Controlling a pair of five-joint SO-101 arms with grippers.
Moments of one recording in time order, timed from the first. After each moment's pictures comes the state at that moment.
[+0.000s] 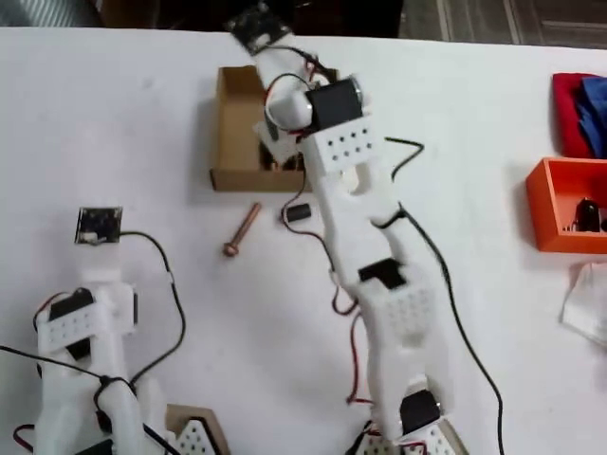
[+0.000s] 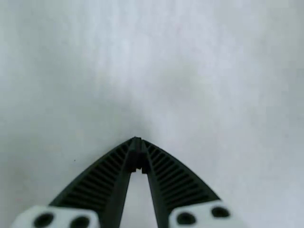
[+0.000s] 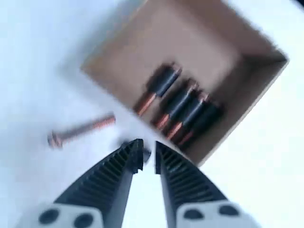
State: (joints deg) left arm -33.3 -37.5 74.6 43.0 -19.3; right arm -27.3 33.5 -60.5 100.0 24.5
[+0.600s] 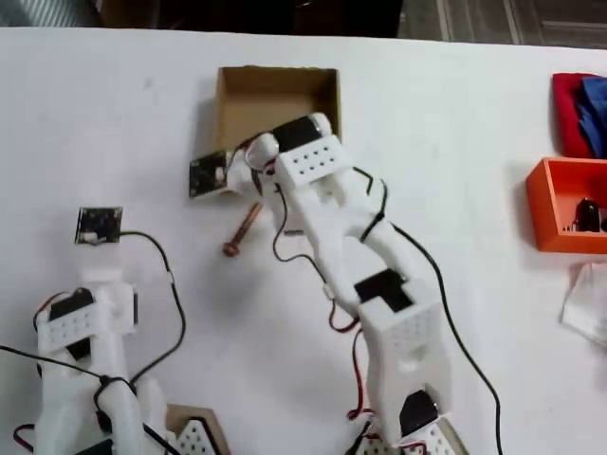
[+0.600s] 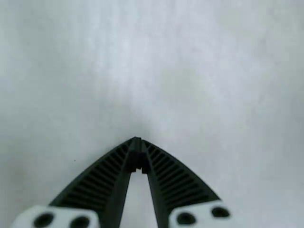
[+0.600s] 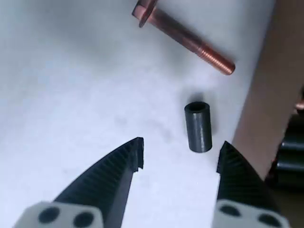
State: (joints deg) left arm -33.3 -37.5 74.6 43.0 -19.3; right arm -30.9 32.3 -27.3 91.3 72.2
